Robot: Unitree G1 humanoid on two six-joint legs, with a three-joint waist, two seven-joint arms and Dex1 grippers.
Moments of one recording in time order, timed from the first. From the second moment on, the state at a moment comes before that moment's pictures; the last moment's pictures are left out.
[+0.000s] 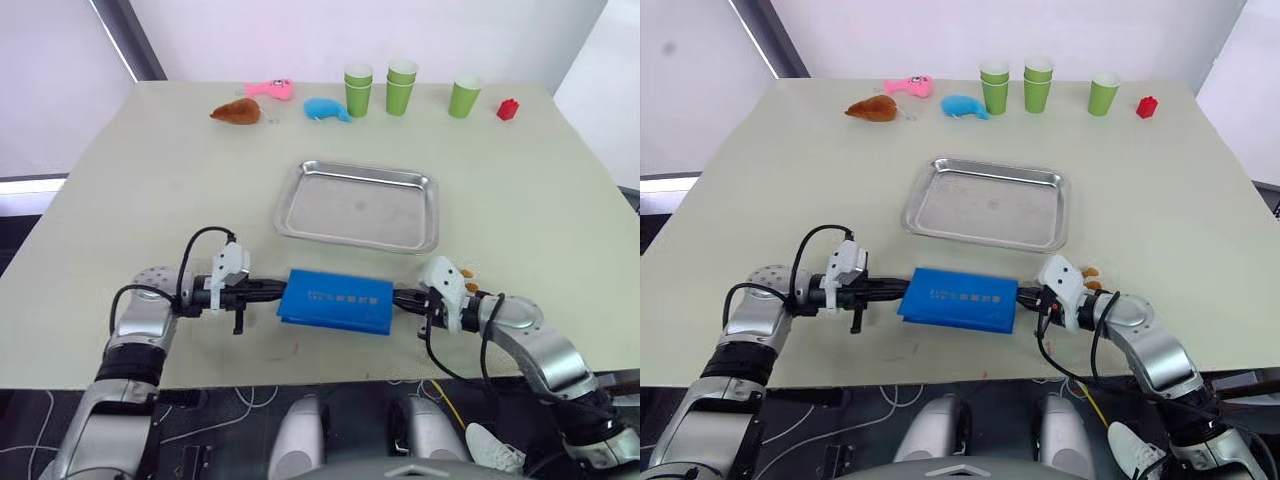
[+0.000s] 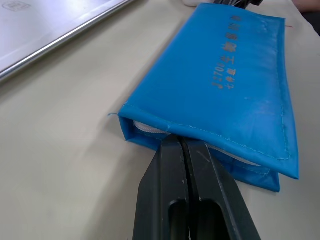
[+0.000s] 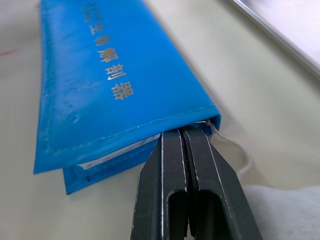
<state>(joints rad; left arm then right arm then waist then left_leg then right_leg) -0.41 0.63 -0.03 0.50 -0.27 -0.07 -1.46 -0.19 -0.51 0.23 -0.21 0.25 0.44 0.79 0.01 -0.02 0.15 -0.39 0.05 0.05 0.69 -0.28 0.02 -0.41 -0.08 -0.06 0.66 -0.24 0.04</state>
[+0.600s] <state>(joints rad) -0.47 0.55 -0.05 0.57 -0.23 -0.13 -1.43 -0.19 -0.57 0.17 -0.14 0.24 0.34 0.83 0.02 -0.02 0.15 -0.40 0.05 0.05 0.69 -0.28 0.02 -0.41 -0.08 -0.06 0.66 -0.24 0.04</state>
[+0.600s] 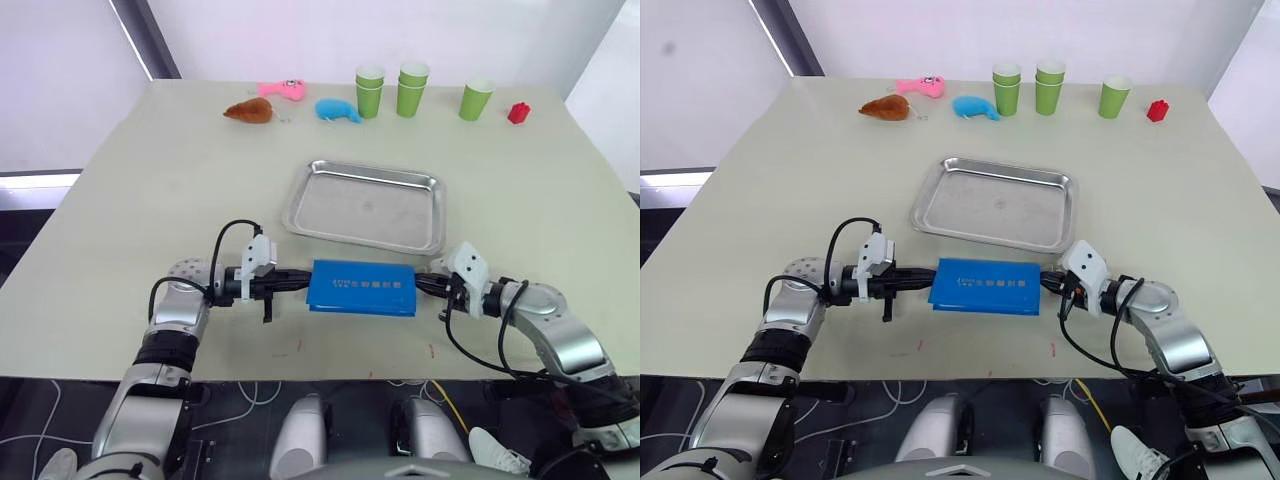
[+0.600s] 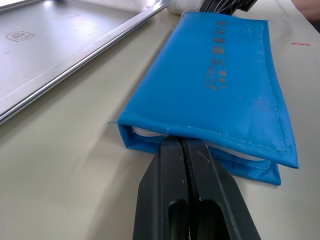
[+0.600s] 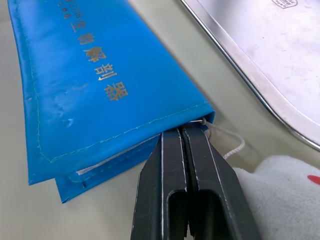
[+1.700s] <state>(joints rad) -0.26 1.01 0.05 -0.08 -0.64 0.21 -1.57 -0.12 -0.52 0.20 -0.07 0.13 -0.30 1.03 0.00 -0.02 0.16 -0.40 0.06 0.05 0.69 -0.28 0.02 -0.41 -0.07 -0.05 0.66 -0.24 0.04</state>
